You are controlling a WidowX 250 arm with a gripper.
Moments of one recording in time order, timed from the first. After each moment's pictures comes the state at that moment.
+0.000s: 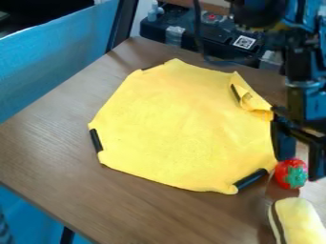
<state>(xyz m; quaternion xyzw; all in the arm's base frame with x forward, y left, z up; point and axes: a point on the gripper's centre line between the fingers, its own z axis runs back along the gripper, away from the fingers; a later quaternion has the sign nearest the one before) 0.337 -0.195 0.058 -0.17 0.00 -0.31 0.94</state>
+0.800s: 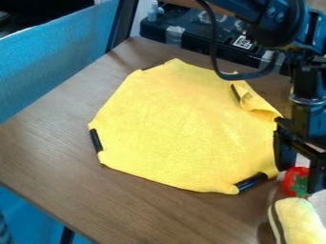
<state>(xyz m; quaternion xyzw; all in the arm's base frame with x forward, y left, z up) 0.345 -0.199 0.038 -0.15 0.00 -0.31 0.94</state>
